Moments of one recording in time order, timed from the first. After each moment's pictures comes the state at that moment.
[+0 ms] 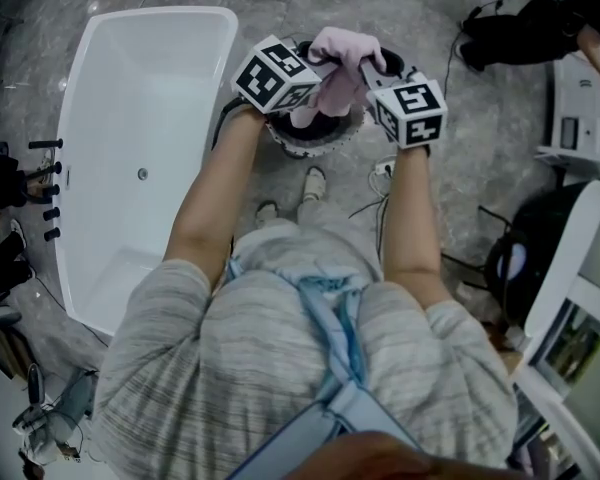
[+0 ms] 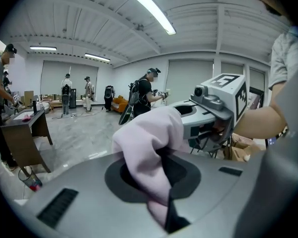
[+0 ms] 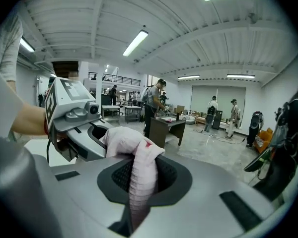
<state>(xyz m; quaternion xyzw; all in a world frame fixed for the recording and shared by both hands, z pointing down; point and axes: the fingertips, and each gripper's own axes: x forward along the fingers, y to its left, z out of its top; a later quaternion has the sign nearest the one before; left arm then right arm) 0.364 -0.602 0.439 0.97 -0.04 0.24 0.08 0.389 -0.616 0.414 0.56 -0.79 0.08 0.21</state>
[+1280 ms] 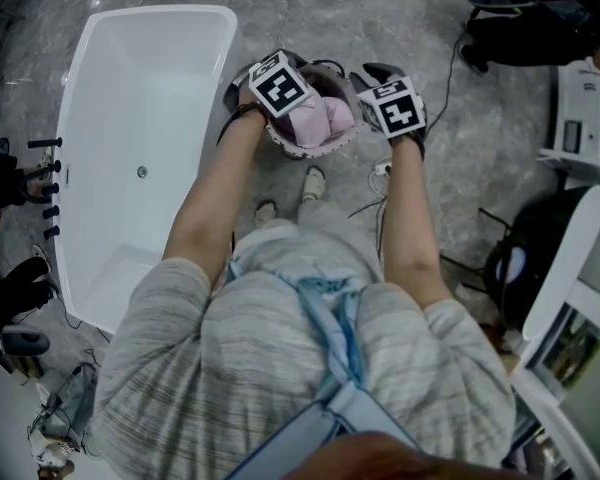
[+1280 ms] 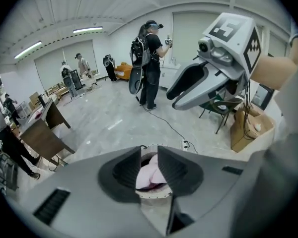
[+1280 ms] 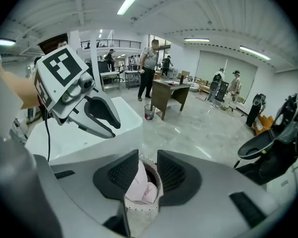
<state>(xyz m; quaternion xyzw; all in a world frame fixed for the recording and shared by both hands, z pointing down) 0.329 -0.620 0.568 0.88 -0.08 0.47 0.05 0.421 -0.601 0.534 0.51 -0.74 0.20 0.40</state>
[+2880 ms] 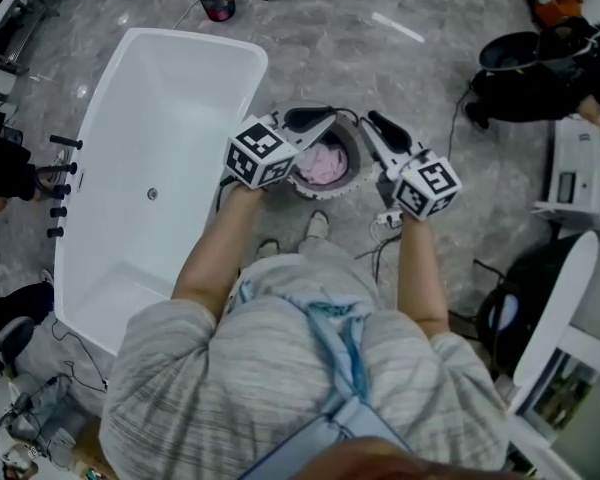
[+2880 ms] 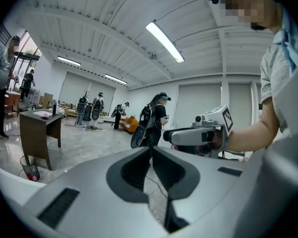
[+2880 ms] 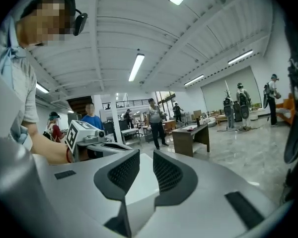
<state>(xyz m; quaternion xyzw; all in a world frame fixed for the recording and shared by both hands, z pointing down) 0.288 -0.581 0.407 0.98 -0.12 0.10 0.11 0.341 -0.562 0.391 0.47 -0.87 0.14 0.04</state>
